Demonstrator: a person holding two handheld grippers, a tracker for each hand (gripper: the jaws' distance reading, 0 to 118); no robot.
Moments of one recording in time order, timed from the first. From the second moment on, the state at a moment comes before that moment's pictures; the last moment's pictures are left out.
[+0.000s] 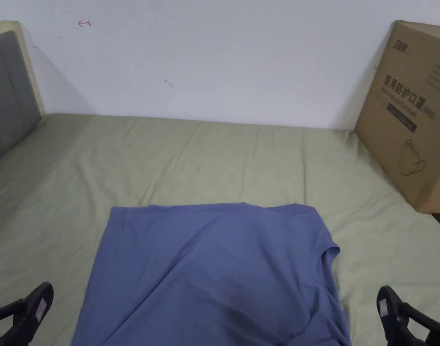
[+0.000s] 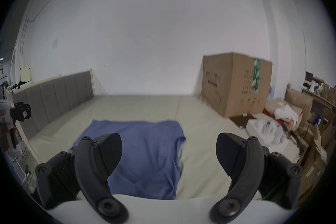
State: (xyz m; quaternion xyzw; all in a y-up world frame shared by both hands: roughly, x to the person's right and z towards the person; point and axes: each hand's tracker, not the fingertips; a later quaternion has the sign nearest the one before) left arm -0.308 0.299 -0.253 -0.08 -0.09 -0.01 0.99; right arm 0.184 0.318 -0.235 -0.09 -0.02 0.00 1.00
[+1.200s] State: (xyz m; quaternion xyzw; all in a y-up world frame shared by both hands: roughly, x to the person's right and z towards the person) left arm -0.286 0.111 -0.339 -0.42 -0.19 -0.26 0.85; right arm 0.159 0.303 -0.219 -0.14 0.06 -0.02 0.99
